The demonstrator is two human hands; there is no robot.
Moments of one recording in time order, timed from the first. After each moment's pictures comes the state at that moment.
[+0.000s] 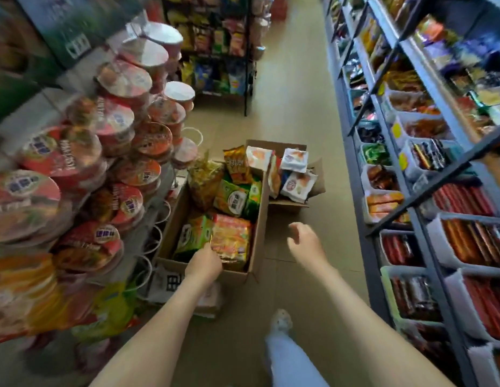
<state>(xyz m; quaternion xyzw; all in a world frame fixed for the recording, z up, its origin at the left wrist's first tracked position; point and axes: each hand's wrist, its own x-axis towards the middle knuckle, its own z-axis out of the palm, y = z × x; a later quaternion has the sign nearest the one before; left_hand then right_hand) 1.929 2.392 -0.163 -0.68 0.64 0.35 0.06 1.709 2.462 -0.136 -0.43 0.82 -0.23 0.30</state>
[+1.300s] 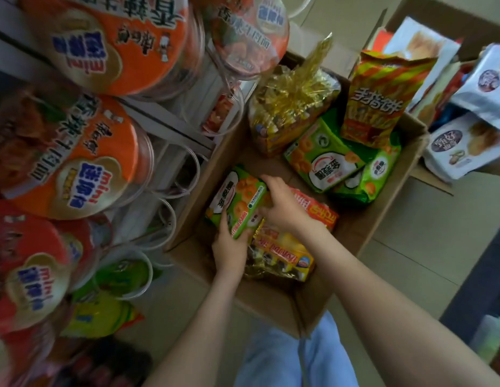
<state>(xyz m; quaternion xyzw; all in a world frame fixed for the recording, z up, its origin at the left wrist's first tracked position) 1.926 2.239 -0.391 -0.85 0.29 0.43 -0.08 1.802 2.152 -0.411 -0.61 0.57 -0.05 0.55</state>
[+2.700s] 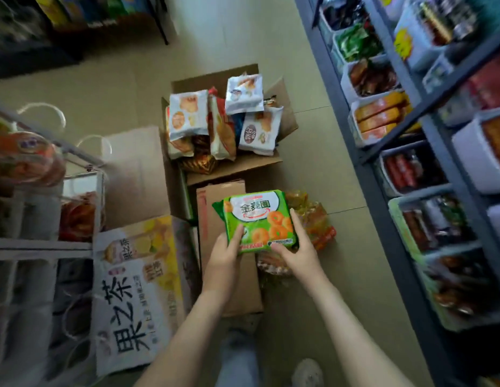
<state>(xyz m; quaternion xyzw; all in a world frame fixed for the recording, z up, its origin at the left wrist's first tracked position) 1.748 2.332 -0.372 -0.40 0.85 0.34 -0.07 1.593 2.434 -0.370 -0.19 0.75 -0.47 0.42</state>
